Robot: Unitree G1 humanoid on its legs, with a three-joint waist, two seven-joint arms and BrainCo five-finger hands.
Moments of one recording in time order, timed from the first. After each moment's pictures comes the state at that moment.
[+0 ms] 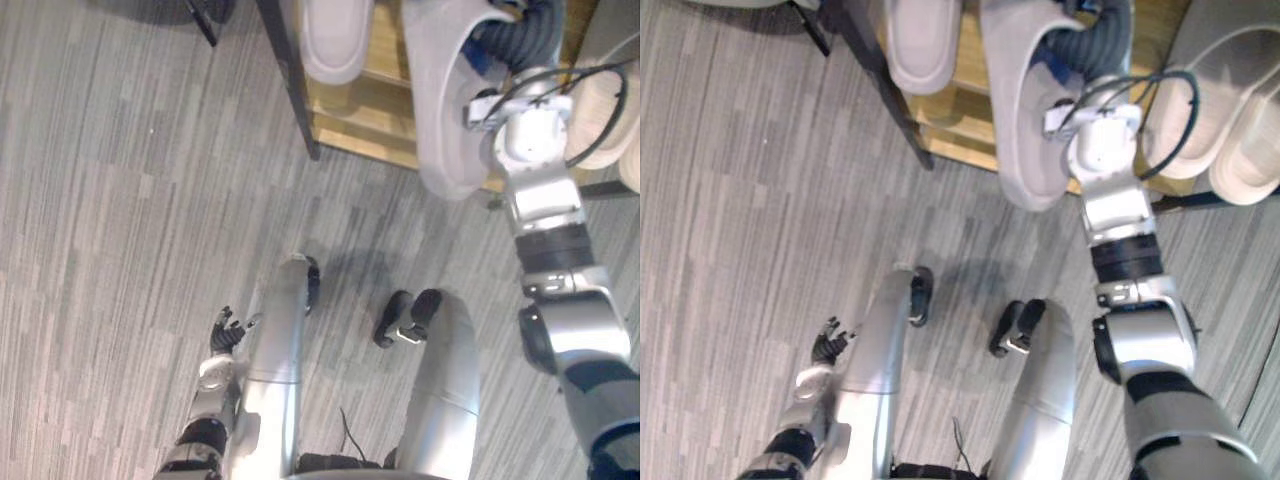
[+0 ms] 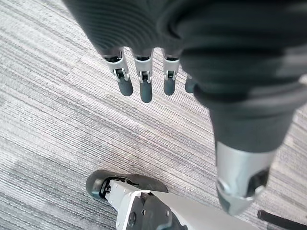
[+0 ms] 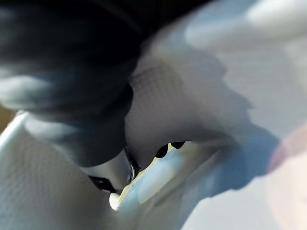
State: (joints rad) left arm -0.18 0.09 0.10 0.82 -0.24 -0.16 0.17; right arm -1.13 -0.54 0.08 0.53 -0.08 -0.14 -0.33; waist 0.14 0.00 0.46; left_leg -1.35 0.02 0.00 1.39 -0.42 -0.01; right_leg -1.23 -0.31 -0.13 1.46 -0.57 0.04
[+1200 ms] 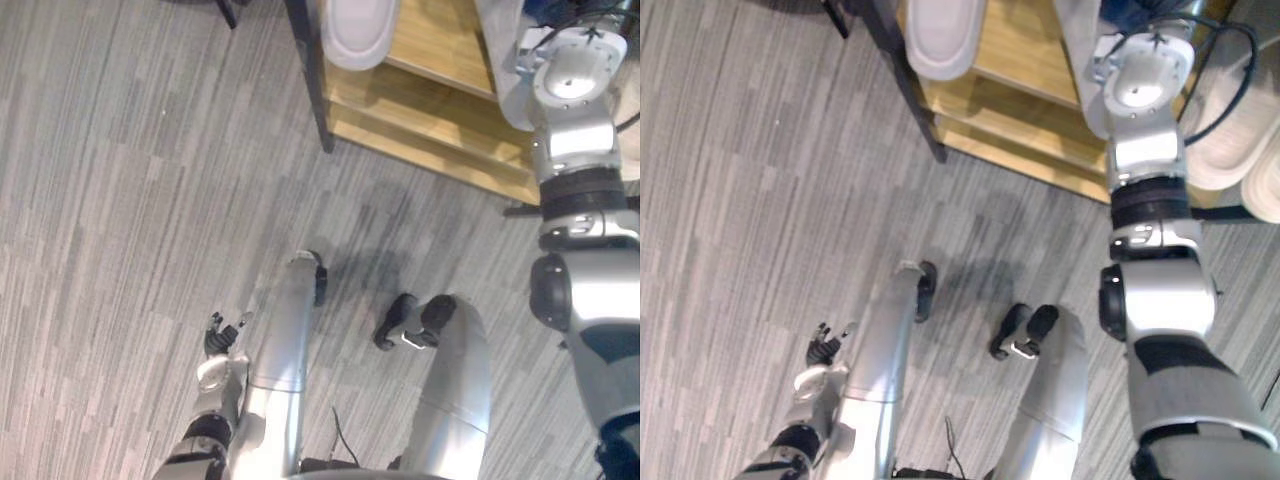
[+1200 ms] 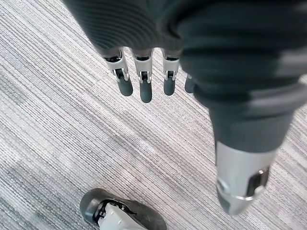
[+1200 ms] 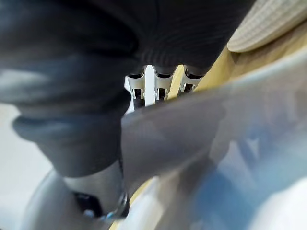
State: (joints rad) left arm -0.23 0.07 0.19 0.92 -0.30 -0.19 0.22; right arm -1.34 -0.54 0.00 0.77 -0.07 -0.08 -0.49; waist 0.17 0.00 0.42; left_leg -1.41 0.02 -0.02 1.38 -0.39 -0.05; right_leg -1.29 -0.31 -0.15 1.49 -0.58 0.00
